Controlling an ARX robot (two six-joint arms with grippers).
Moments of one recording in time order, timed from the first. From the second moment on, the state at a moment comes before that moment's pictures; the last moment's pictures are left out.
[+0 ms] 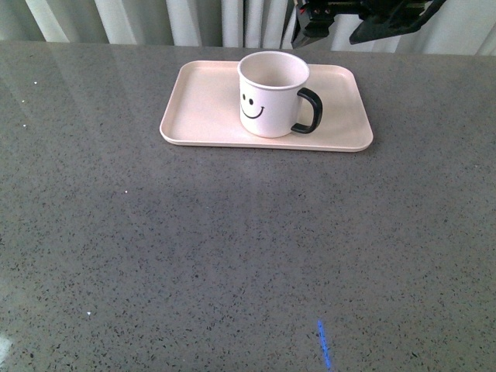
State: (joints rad) left arm 0.00 0.02 0.01 0.00 0.00 0.00; right arm 0.12 2.20 1.76 -0.37 -0.14 -0.09
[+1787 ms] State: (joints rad) left arm 0.00 0.02 0.01 0.00 0.00 0.00; right arm 0.16 2.38 1.95 -0.51 -0.09 -0.01
